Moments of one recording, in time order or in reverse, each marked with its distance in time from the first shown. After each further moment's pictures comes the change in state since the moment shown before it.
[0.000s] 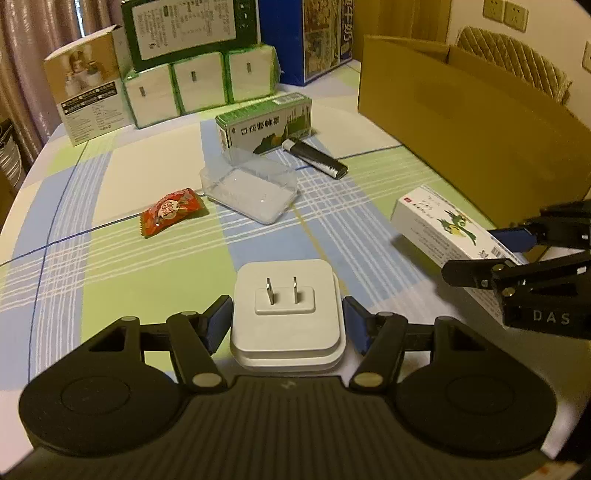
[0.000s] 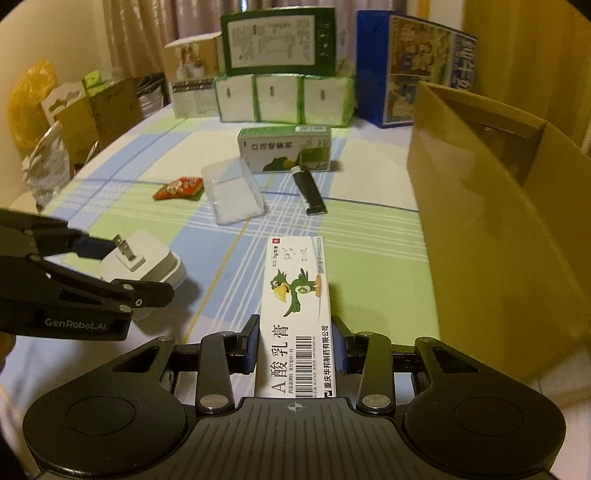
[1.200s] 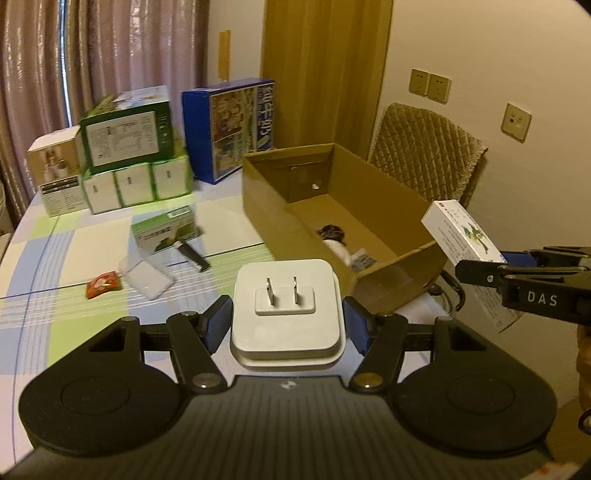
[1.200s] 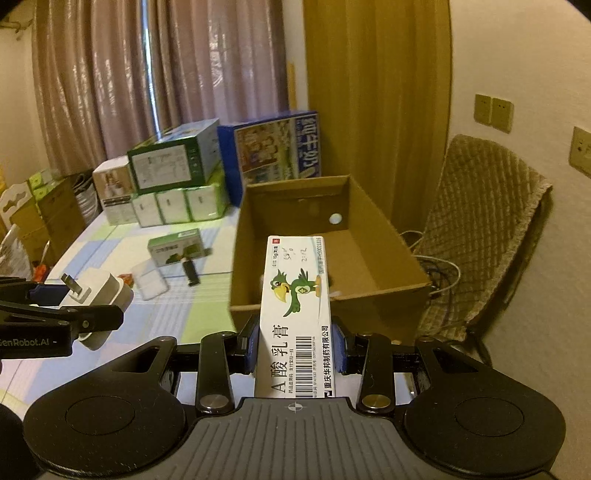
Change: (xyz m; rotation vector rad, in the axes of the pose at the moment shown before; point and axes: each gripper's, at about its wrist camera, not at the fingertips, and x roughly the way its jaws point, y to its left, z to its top) left arm -0.154 -0.154 0.043 -0.020 -0.192 -0.108; right arm -0.231 -0.098 -0.030 0.194 -0.218 -0.184
